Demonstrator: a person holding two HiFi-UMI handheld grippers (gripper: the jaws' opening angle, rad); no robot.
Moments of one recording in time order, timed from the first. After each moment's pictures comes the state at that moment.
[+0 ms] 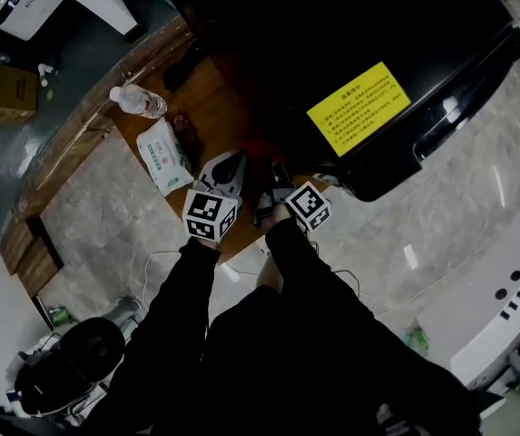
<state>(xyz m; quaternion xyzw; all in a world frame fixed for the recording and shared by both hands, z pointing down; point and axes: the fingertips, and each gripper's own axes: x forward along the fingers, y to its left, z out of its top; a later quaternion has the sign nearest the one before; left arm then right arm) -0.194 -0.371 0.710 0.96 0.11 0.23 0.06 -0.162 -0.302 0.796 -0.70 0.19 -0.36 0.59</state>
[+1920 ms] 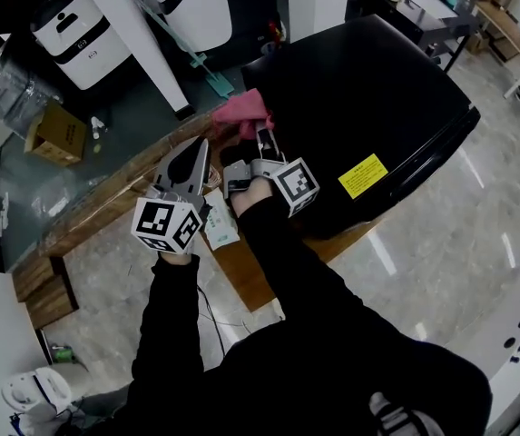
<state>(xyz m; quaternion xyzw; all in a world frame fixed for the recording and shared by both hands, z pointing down) -0.192 -0.528 0.314 1.00 0.03 0.00 -0.02 -0.076 -0.473 0.389 -0.58 0.32 -0.16 0.73</state>
